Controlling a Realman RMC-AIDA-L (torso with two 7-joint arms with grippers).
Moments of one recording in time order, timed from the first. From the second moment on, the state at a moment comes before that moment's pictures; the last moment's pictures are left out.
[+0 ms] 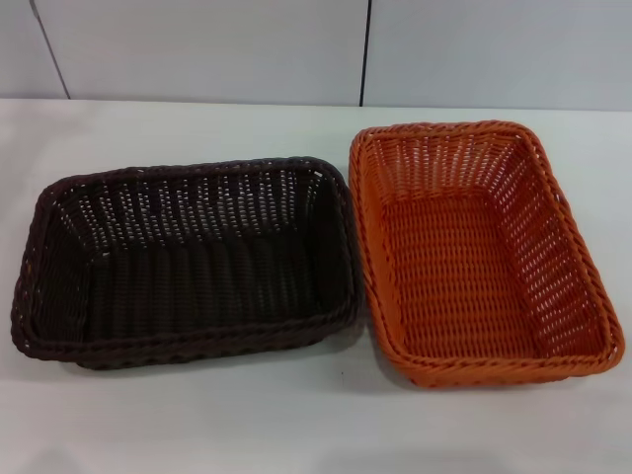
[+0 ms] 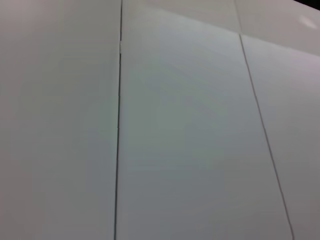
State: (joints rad) left arm -0.59 -2.06 -2.75 -1.17 1.49 -0.96 1.64; right arm 0.19 2.08 0.56 0.39 -1.62 -1.84 -0.20
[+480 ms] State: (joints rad) left arm -0.39 -2.05 -2.89 -0.91 1.03 -0.91 1.92; right arm 0.26 2.07 0.57 0.39 -1.62 -1.71 -0.20
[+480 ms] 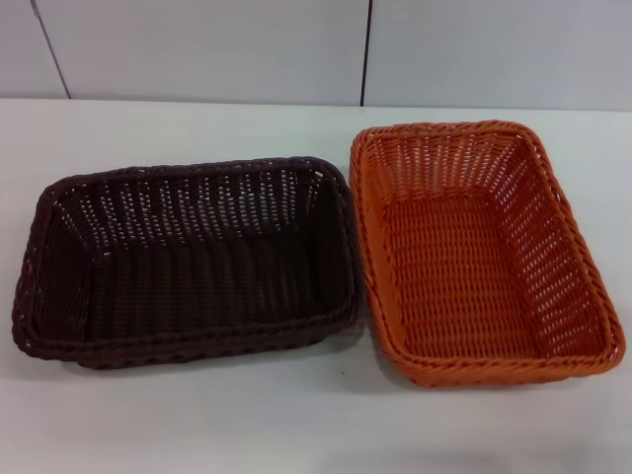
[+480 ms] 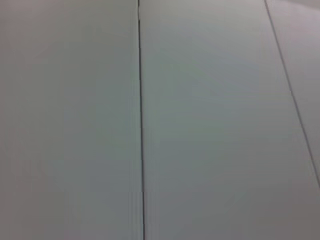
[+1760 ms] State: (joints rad) left arm -0.23 -2.04 -2.89 -0.67 0.95 -1.05 2.13; right arm 0.06 1.99 0.82 1.48 -1.63 -1.03 -0.95
